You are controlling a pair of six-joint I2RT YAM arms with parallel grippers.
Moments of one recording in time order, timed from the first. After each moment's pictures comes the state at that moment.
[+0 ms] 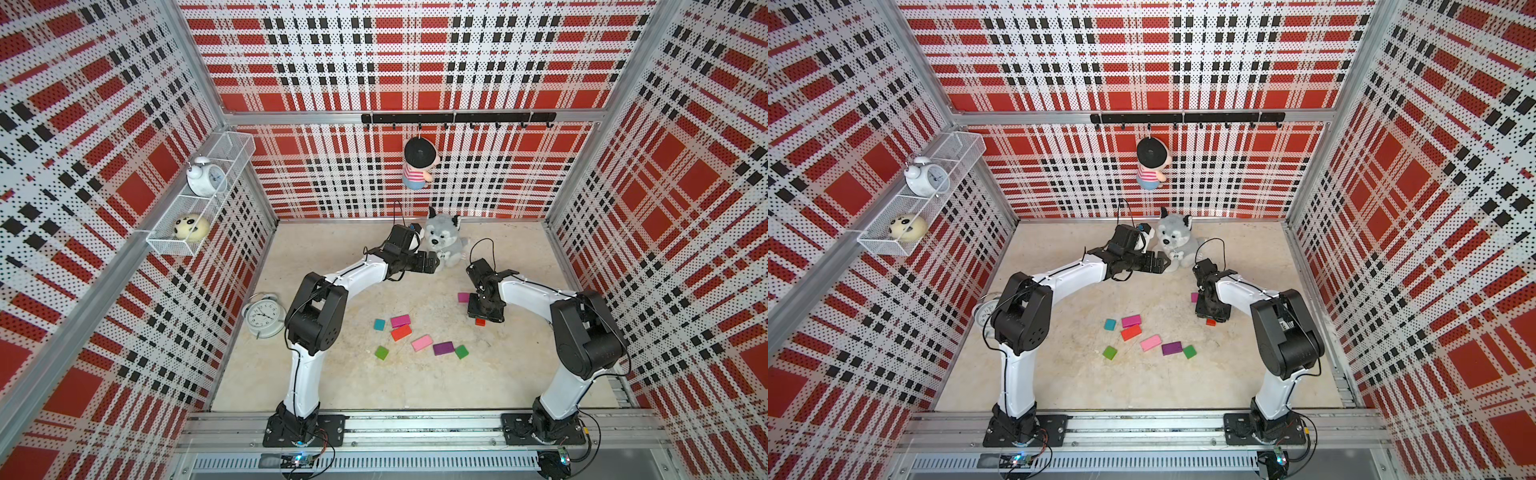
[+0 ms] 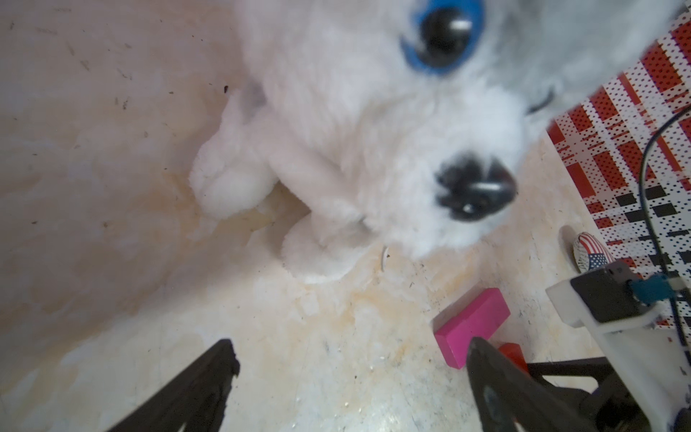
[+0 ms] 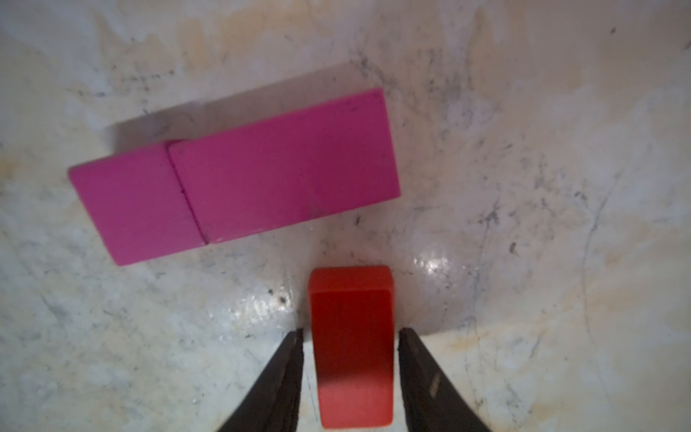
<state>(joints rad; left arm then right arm) -0.55 2.08 1.58 -0.21 0.26 -0.33 0.37 1.76 1.07 -0.71 0.11 0.60</state>
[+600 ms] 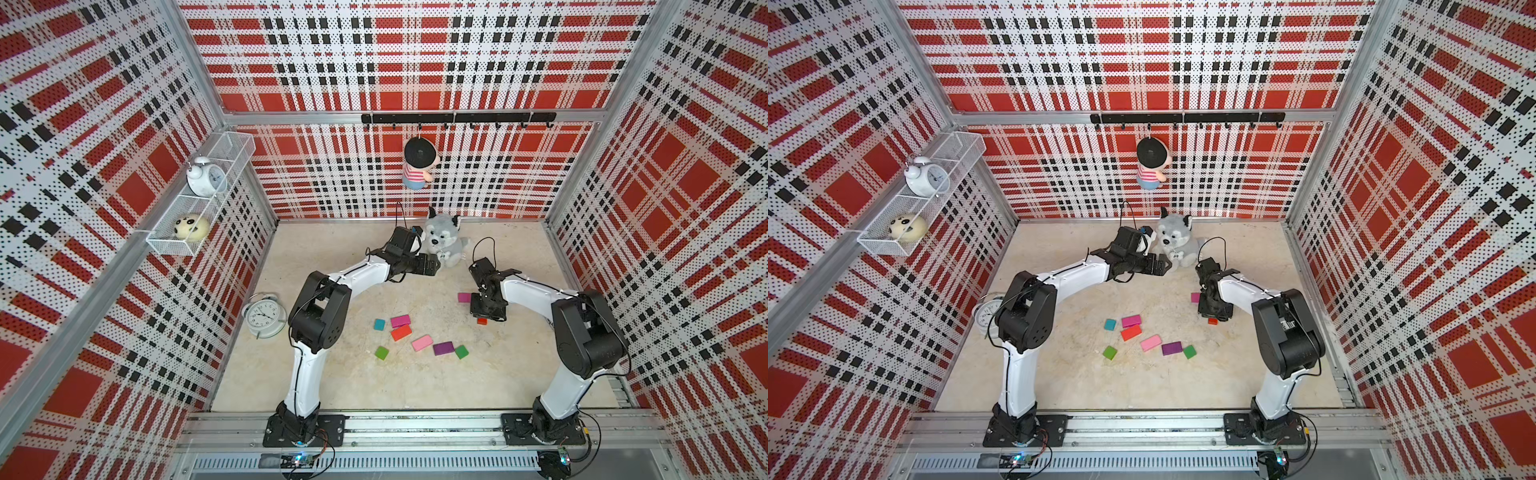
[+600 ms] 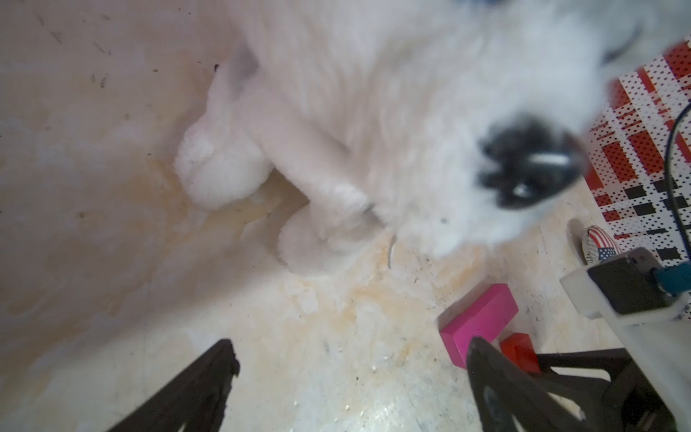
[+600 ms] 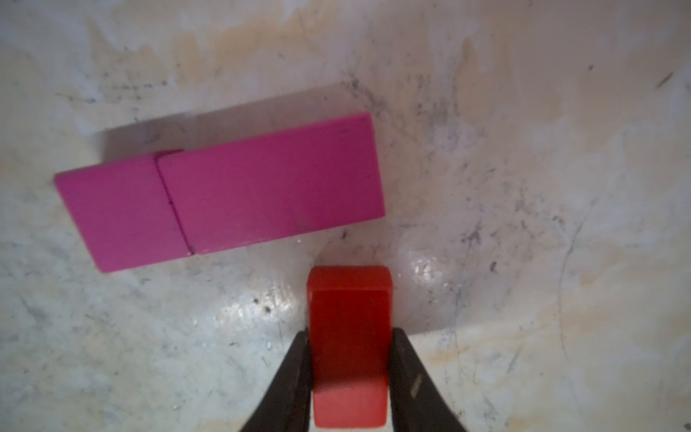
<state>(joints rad) -0.55 2.11 1.59 -0.22 0.27 -0.33 0.34 1.76 1.07 -0.71 0.12 0.52</state>
